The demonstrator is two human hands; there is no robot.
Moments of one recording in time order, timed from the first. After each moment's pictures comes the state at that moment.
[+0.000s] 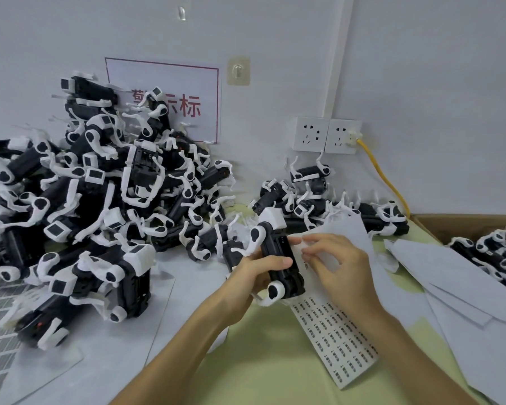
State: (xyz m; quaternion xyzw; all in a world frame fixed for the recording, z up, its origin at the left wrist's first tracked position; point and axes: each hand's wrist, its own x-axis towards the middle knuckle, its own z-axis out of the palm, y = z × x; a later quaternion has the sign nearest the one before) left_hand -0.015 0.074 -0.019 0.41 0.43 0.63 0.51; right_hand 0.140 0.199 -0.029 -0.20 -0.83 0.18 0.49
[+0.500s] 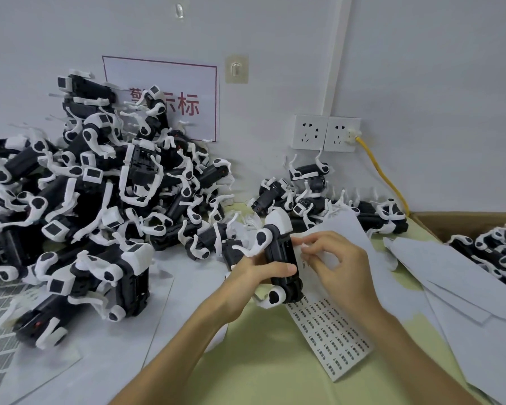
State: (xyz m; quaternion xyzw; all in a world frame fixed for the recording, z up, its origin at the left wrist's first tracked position) left_hand -0.015 0.073 -0.020 0.46 0.48 0.60 0.44; right_hand 0.139 0.203 -0.032 -0.18 -0.82 0.23 0.49
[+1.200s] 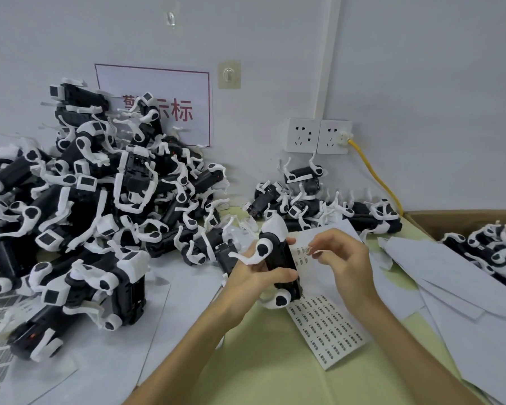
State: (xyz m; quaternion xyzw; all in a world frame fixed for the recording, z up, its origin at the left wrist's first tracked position) left_hand -0.008 0.075 -0.020 0.46 0.52 0.61 0.38; right_hand 0.140 0.200 -0.021 -0.21 -0.71 0.44 0.50
